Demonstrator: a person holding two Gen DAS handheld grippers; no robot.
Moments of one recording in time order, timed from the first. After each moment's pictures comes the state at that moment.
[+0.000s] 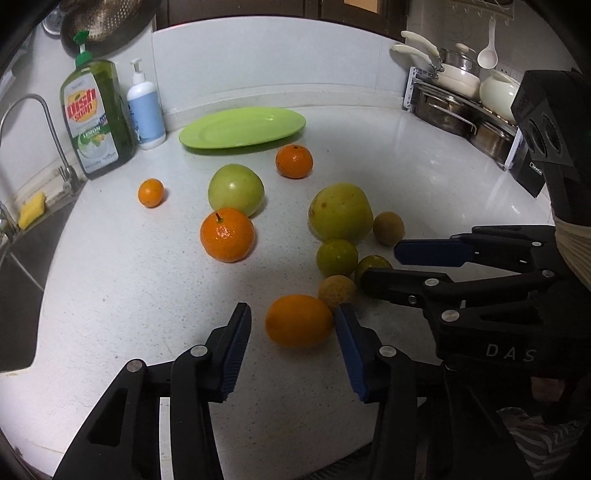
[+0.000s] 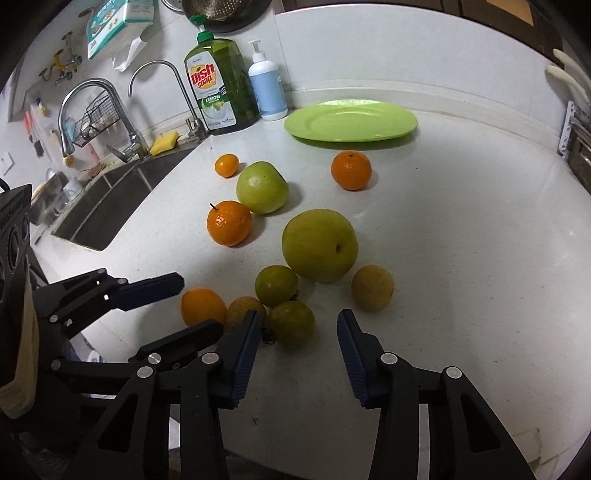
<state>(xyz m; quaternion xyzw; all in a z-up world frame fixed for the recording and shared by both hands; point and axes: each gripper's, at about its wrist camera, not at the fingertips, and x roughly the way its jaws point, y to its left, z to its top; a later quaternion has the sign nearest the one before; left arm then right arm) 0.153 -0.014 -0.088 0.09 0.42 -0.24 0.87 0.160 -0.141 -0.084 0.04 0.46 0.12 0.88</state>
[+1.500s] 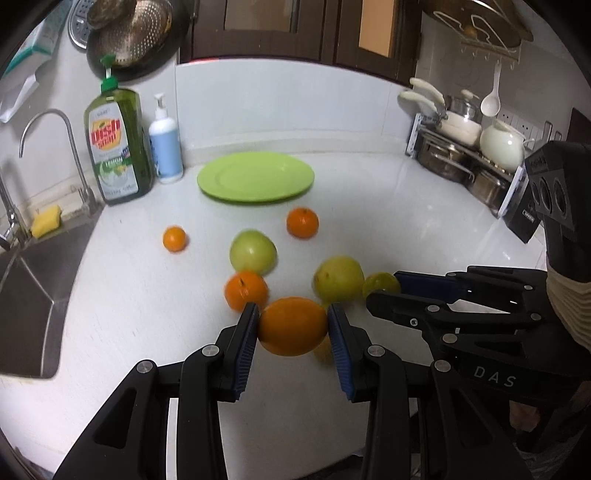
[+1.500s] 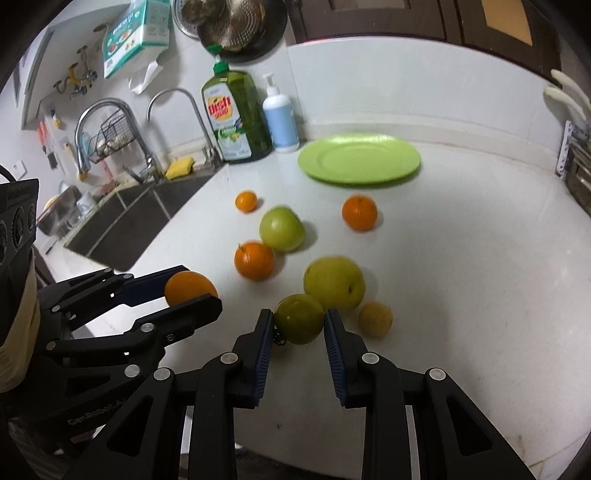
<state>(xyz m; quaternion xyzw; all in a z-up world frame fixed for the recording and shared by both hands) 0.158 0.000 -0.029 0.05 0.36 -0.23 0.90 0.149 -0.139 -0.044 0.05 0.41 0.13 0.90</state>
